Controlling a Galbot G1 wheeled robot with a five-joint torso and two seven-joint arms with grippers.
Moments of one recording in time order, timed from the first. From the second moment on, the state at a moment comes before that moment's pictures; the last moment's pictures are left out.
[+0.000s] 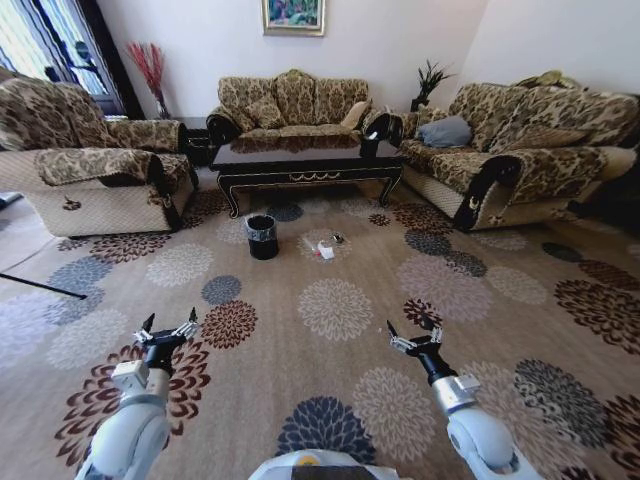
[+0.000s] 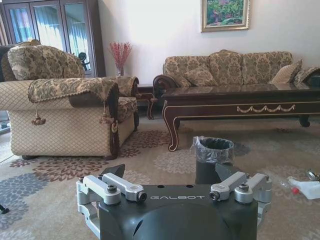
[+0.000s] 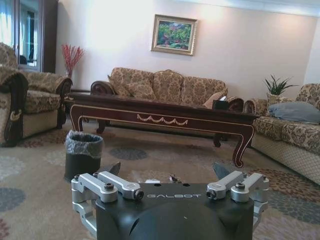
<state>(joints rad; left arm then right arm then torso) 1.66 -1.16 -0.73 -2.22 -0.44 0.16 -0.32 -1.65 1.10 0.60 2.00 0.33 0.17 0.00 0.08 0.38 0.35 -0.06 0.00</state>
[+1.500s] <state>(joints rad) 1.69 -1.21 -0.70 -2.24 -0.38 0.16 -0.32 -1.69 1.12 0.61 2.02 0.32 0.18 0.00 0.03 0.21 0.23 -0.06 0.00</state>
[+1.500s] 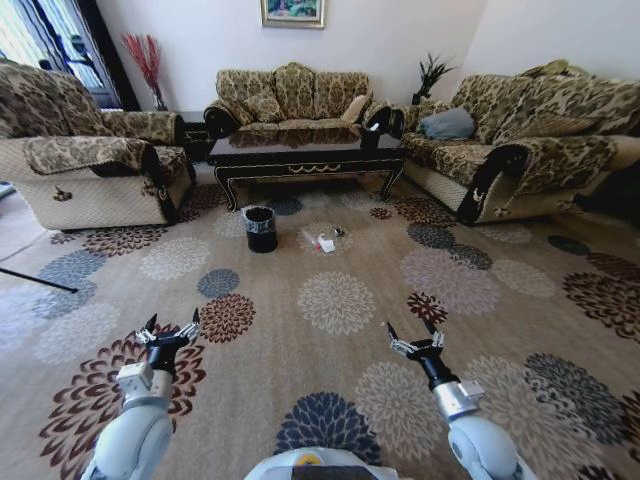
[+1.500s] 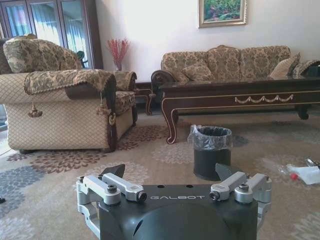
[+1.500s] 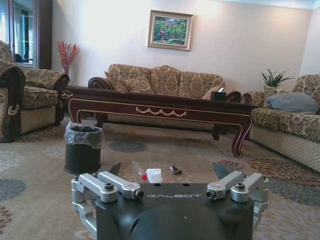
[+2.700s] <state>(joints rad) 1.75 -1.23 -0.71 -2.27 -0.35 0.14 -0.31 -1.72 1.15 0.63 2.06 0.32 0.19 -0.03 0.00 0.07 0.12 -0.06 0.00</state>
